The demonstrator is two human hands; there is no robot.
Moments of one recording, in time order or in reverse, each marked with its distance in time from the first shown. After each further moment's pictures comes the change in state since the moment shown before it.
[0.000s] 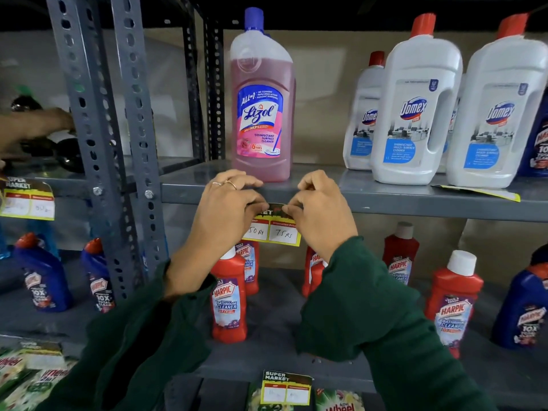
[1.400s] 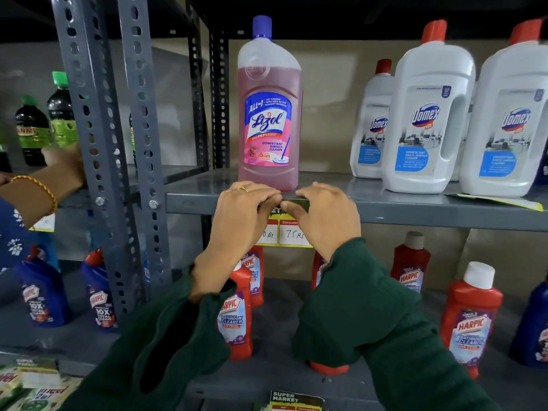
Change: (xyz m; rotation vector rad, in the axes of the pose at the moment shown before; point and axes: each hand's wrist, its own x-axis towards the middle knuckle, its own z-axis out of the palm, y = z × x) left_hand 0.013 -0.001 0.017 -0.149 0.119 -0.034; right_hand 0.016 -0.007 0.007 -0.029 0.045 0.088
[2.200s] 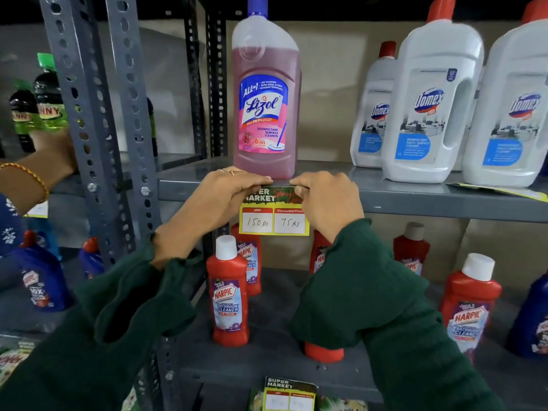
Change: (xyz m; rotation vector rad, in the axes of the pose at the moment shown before) left_hand 0.012 -0.030 -0.017 0.066 -0.243 0.244; right_hand 0.011 0.009 -0.007 -0.051 -0.152 -0.014
